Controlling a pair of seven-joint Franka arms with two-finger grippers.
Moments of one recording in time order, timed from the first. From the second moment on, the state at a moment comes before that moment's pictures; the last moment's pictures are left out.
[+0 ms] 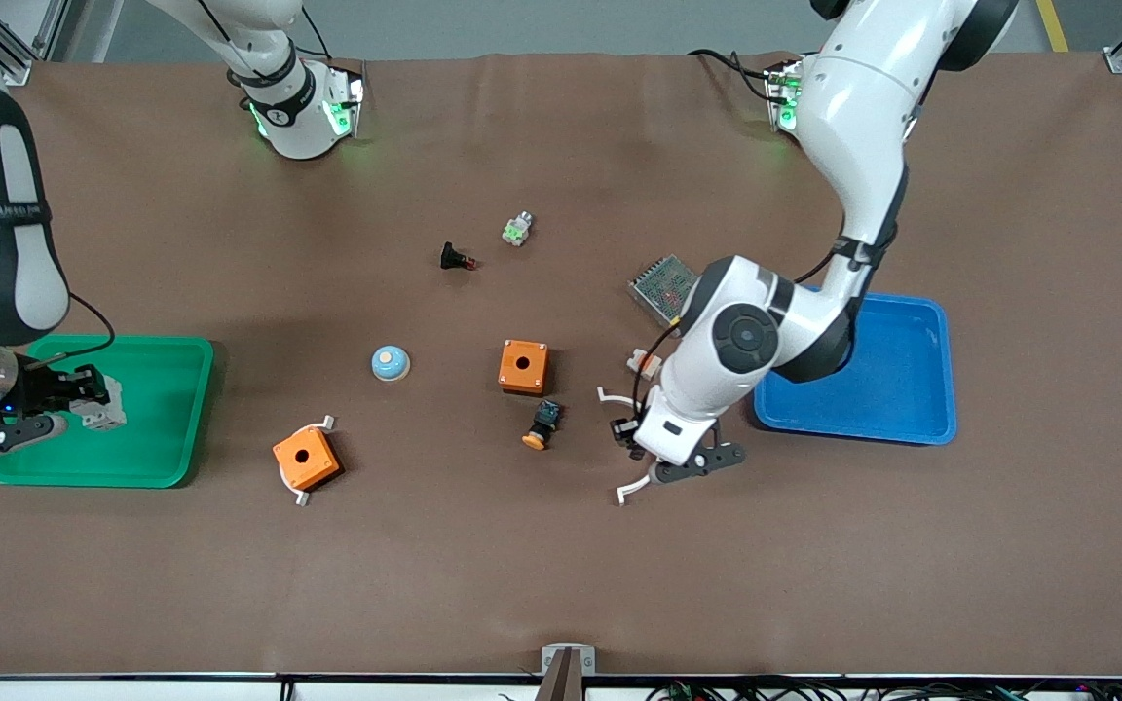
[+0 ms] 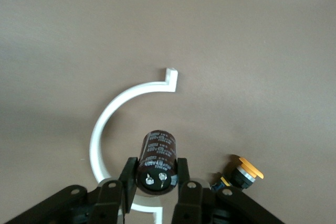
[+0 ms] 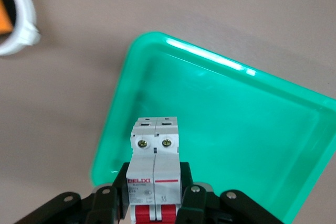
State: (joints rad) left arm -0.50 0.78 -0.07 -1.36 -0.13 2.33 -0.73; right arm -0.22 0.39 -0.02 -1.71 -0.04 2.01 -0.51
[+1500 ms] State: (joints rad) left arm -0.57 0.89 -0.04 -1.32 -0.13 2.51 -0.77; right arm 0.40 0.66 0.00 -1.61 0.12 2.16 0.48
